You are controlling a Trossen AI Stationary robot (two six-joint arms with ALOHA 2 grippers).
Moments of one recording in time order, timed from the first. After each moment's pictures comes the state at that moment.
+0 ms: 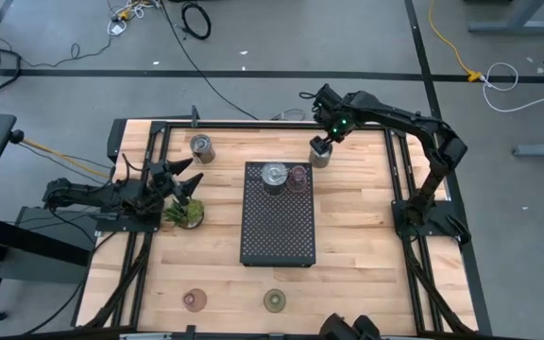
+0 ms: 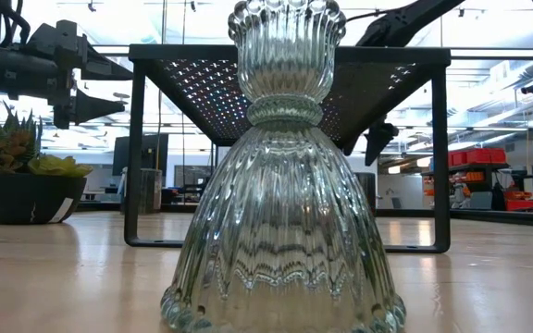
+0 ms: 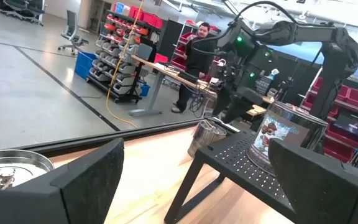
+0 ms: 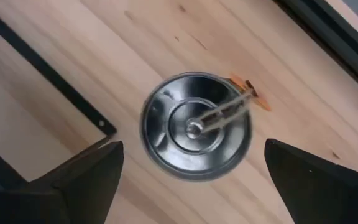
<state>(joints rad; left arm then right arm) -0.13 0.01 0.01 0.08 -0.79 -0.33 -0.69 1.74 1.43 -1.01 -0.10 0.15</state>
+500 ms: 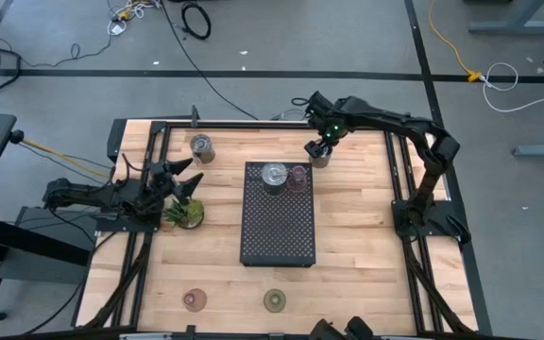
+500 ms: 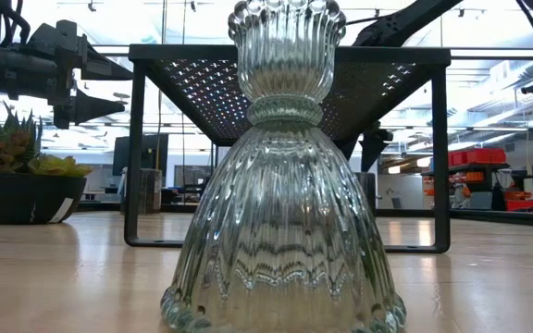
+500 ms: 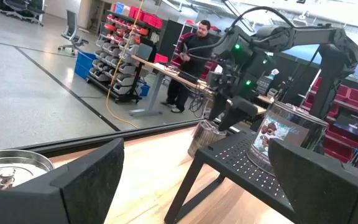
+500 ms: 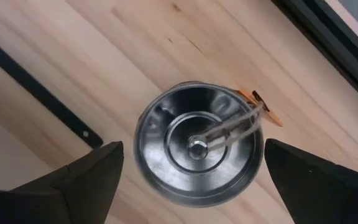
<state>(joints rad) -0.13 0.01 0.01 0.09 -0.79 -0.33 -0.63 1.80 1.43 -0.97 -0.01 0.17</state>
